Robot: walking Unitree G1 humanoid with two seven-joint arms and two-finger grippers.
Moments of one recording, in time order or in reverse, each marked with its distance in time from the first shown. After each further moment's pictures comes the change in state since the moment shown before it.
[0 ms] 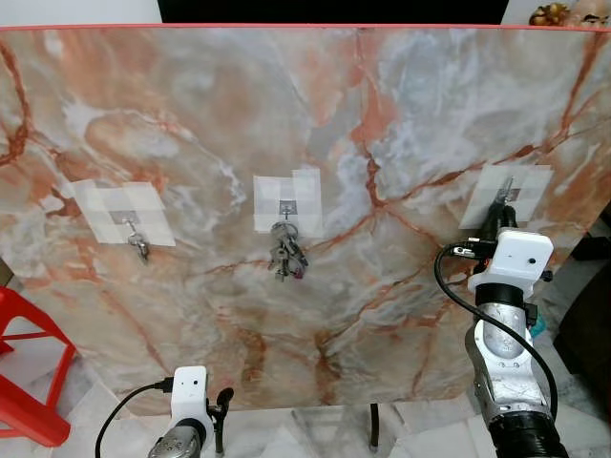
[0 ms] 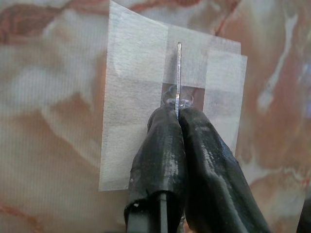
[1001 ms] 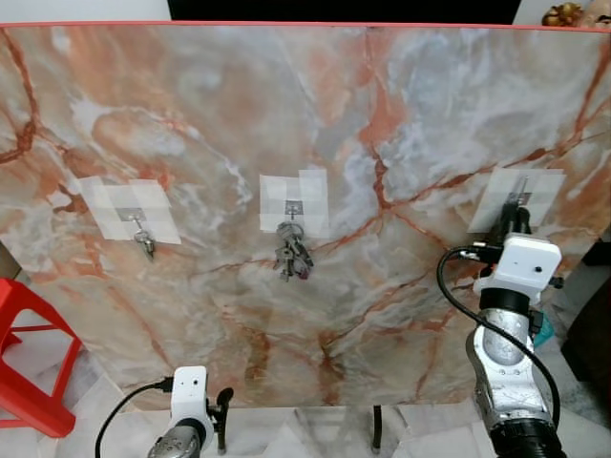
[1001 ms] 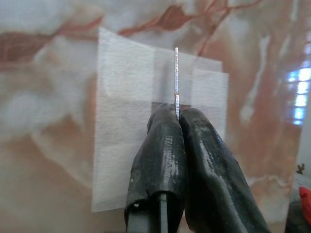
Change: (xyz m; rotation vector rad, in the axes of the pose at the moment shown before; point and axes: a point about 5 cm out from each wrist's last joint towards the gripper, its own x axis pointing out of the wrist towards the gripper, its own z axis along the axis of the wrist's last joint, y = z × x) left arm 0.000 0.000 0.000 0.003 -0.001 -0.001; right arm -0.007 -0.011 0.005 -0.006 -0.047 -0.162
